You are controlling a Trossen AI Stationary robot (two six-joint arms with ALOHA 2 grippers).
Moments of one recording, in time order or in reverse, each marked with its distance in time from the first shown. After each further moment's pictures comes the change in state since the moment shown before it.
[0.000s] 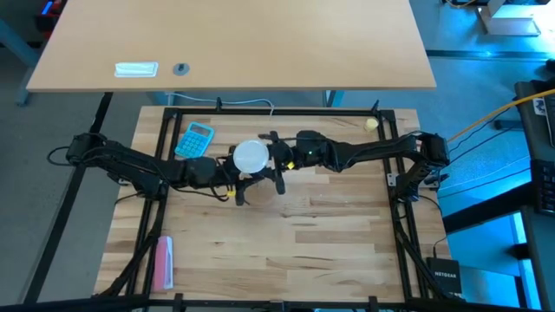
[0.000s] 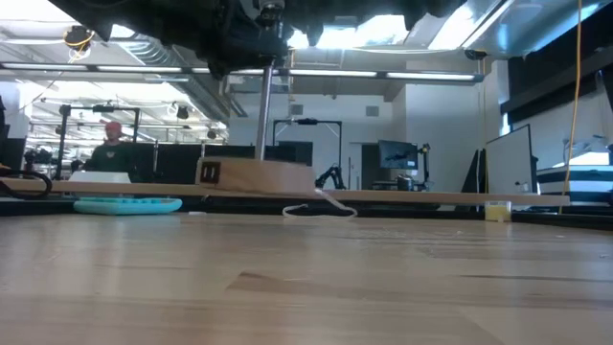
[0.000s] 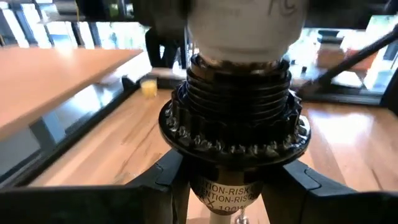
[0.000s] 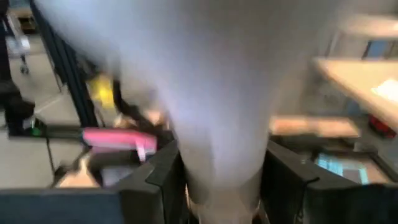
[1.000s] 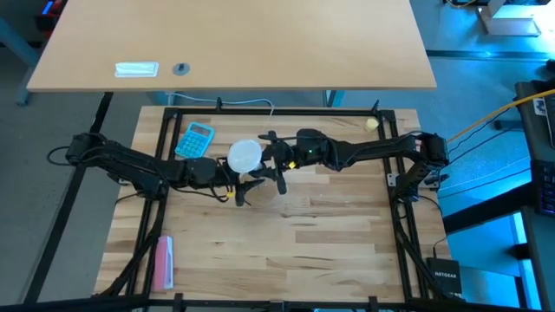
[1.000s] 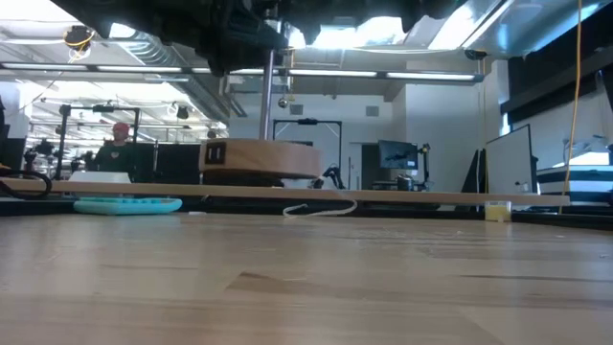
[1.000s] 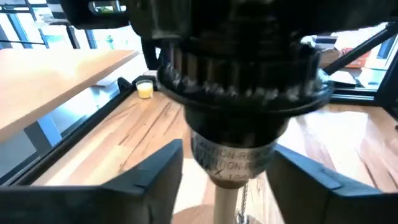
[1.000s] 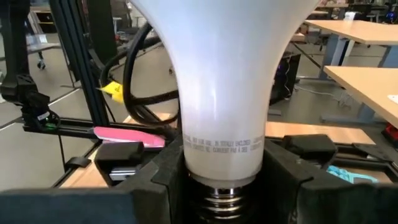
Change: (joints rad) left arm 0.004 0.001 0.001 -0.031 0.004 0.002; right arm -0.001 -0.006 0.013 0.022 -0.069 -0.020
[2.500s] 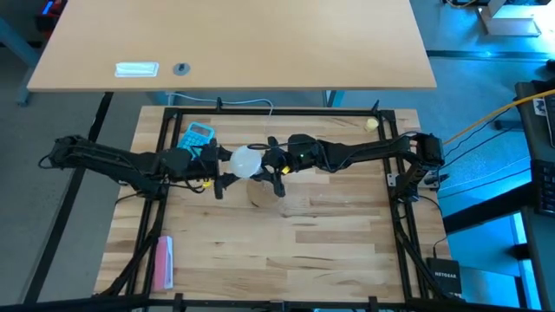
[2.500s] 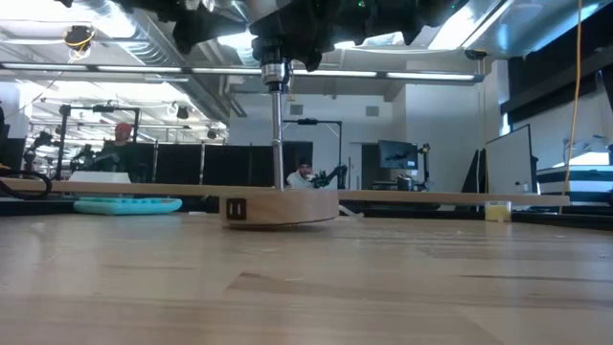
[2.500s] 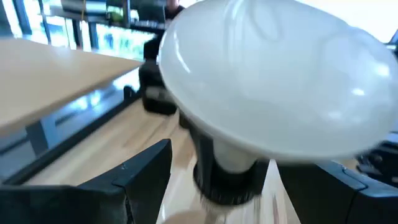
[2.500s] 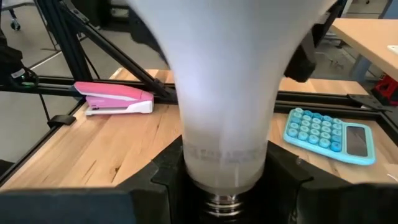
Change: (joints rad) left arm -0.004 -0.310 -0.007 -0.231 -0.004 -0.135; right arm 0.000 0.040 -0.005 -0.127 0.052 -0.033
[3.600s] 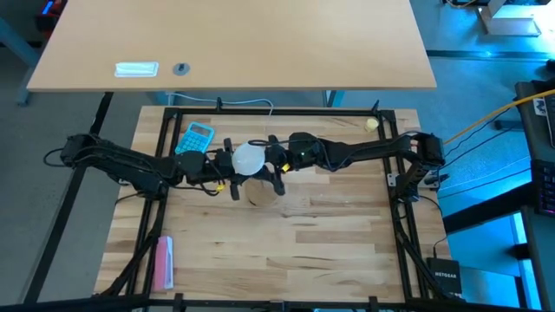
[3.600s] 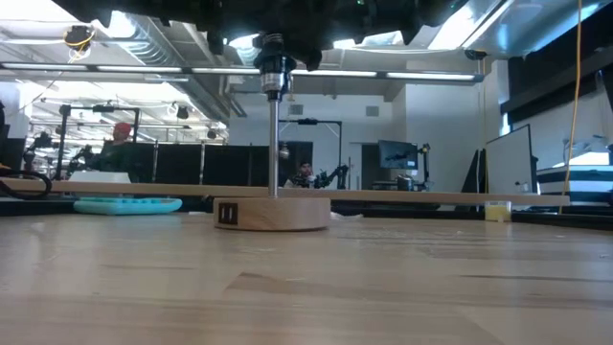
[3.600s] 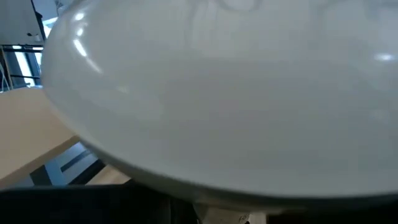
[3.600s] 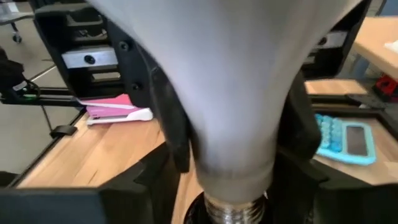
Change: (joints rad) left arm 0.021 0.233 -0.002 0.351 0.017 0.170; right arm -0.001 -0.005 0.003 0.001 -0.009 0.047
